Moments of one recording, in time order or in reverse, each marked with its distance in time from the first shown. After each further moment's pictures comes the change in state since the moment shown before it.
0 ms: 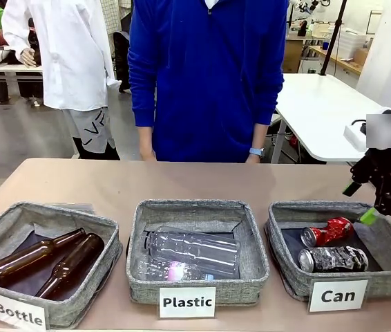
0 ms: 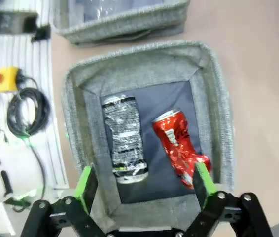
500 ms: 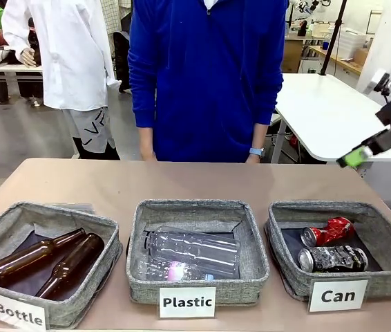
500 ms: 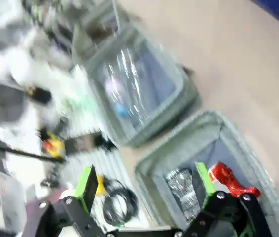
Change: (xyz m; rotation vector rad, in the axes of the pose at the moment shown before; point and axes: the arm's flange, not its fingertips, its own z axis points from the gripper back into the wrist) left arm 0.000 0.000 0.000 0.000 0.000 0.000; right arm 0.002 -0.039 0.052 0.308 -0.459 -0.572
